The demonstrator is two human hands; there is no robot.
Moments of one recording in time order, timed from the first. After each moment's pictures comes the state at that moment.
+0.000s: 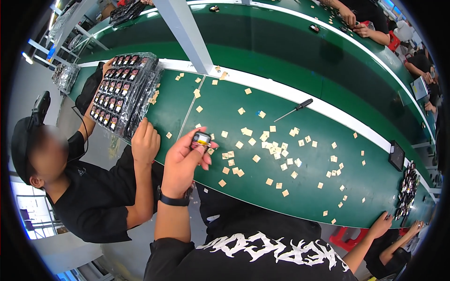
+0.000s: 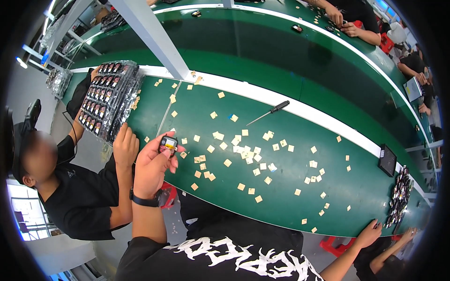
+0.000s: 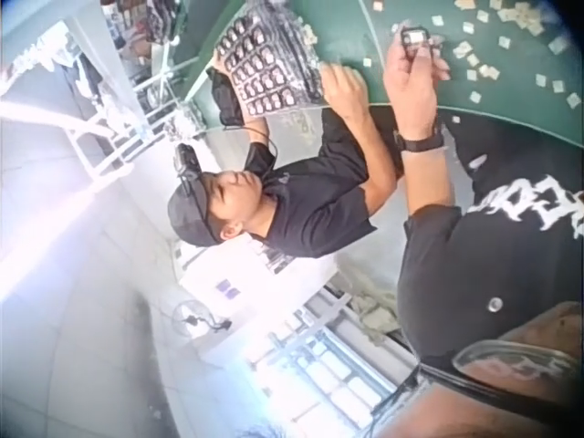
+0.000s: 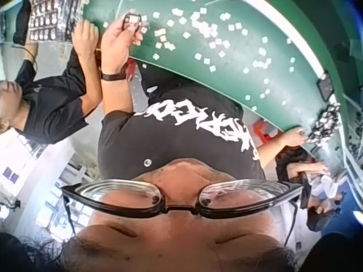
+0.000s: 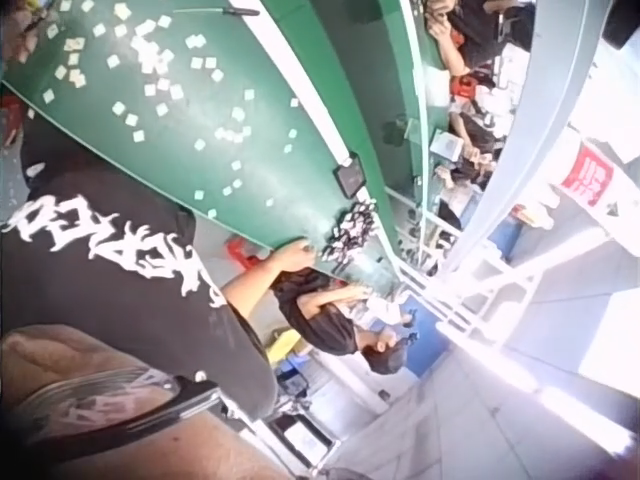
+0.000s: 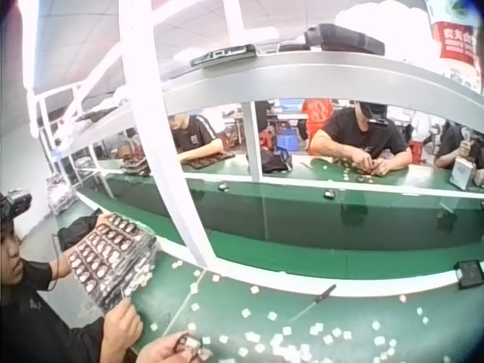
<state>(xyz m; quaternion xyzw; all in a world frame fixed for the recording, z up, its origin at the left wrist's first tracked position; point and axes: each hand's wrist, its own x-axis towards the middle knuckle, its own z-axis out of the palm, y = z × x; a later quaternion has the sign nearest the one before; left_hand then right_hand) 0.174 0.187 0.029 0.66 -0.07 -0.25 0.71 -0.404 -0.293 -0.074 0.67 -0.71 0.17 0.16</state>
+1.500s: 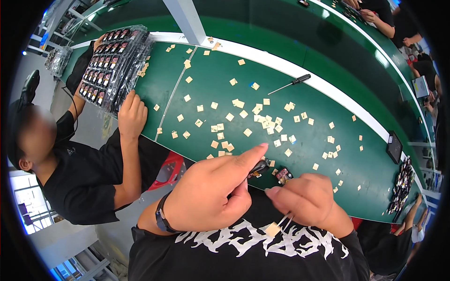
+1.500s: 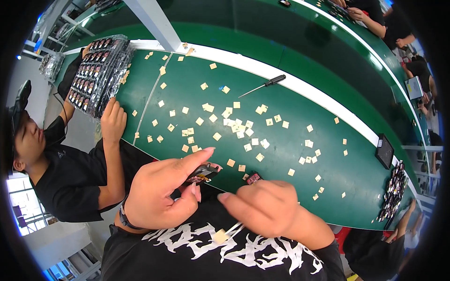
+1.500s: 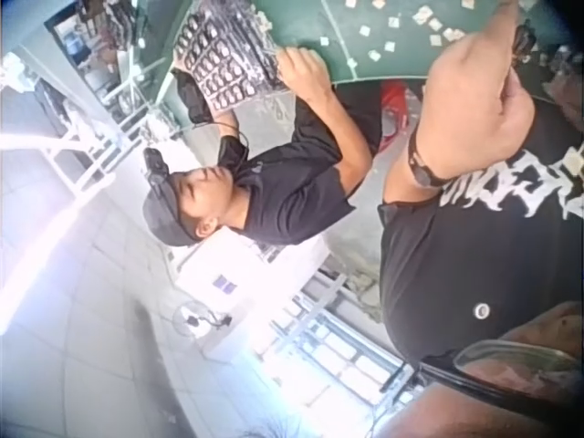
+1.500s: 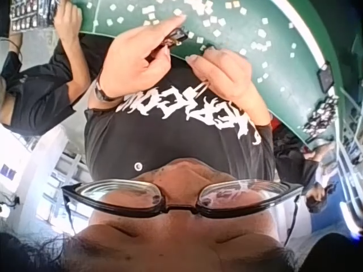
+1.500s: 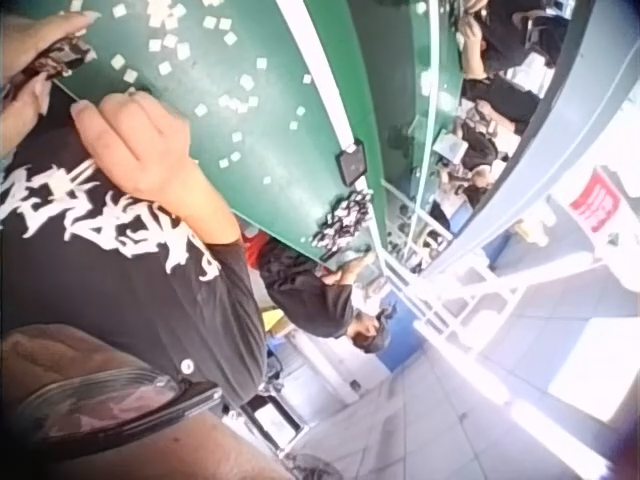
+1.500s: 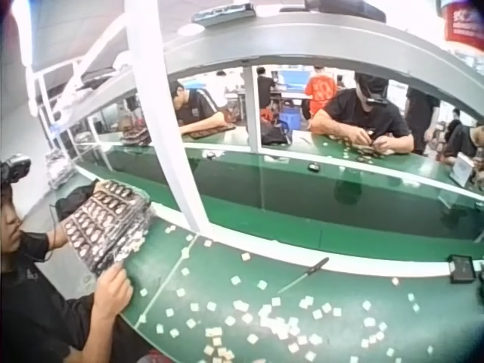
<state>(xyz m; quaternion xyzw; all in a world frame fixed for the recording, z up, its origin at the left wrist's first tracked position) 0.096 0.151 0.107 0.77 -0.44 -0.18 0.42 -0.026 -0.054 0.051 0.88 0.19 0.30 -0.30</state>
